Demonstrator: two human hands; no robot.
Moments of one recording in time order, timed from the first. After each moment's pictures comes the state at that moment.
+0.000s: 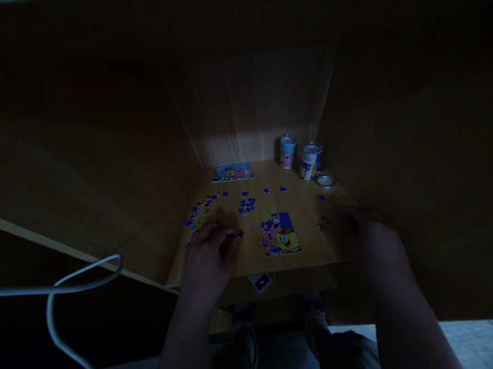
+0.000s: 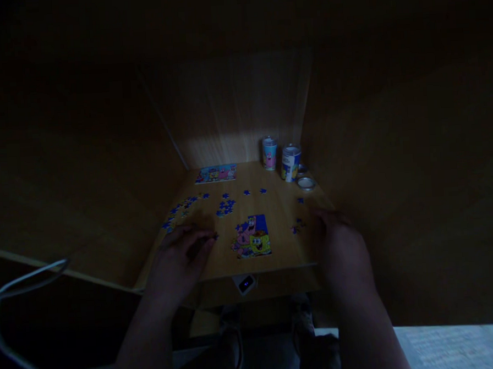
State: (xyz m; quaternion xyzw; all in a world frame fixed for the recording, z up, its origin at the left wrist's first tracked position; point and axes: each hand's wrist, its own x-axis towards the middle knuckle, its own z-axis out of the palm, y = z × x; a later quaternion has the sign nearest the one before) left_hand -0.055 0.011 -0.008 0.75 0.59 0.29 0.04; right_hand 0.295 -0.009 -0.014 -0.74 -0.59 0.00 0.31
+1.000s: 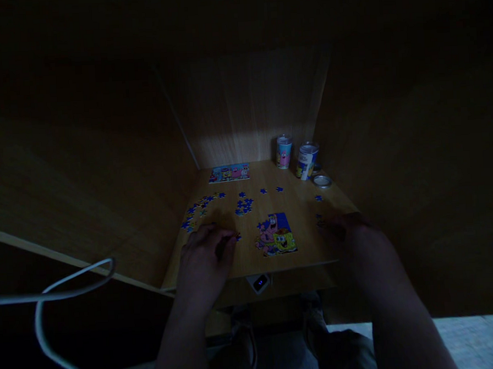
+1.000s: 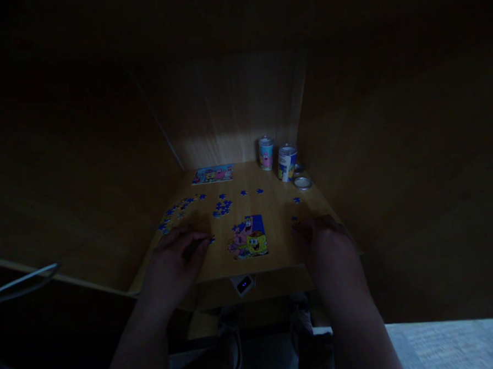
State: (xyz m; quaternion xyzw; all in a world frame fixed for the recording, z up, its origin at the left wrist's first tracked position) left_hand -0.055 0.011 -0.005 0.75 0.59 0.30 0.05; right_hand 0.284 -0.015 -0.011 -0.74 -0.63 0.00 0.24
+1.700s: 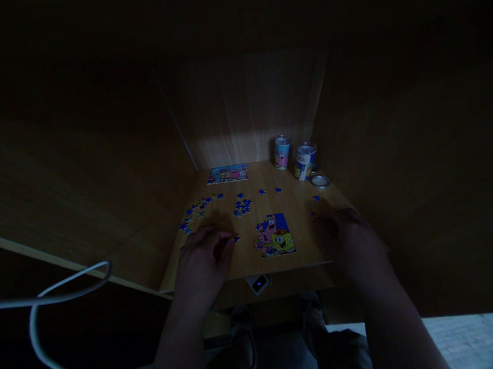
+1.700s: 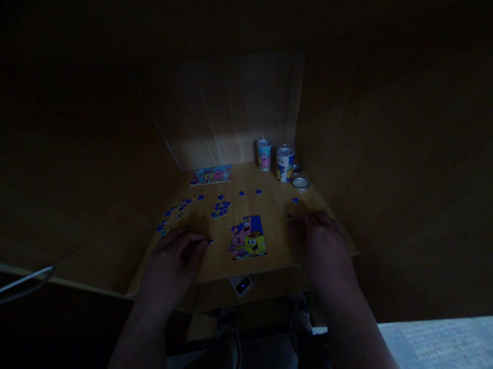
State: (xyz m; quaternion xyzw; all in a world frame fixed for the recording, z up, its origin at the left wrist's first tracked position) left_hand -0.054 0.012 -0.003 0.75 0.59 0.30 0.05; right_hand 0.277 -0.007 -0.014 -0.73 -0.63 -0.01 0.25
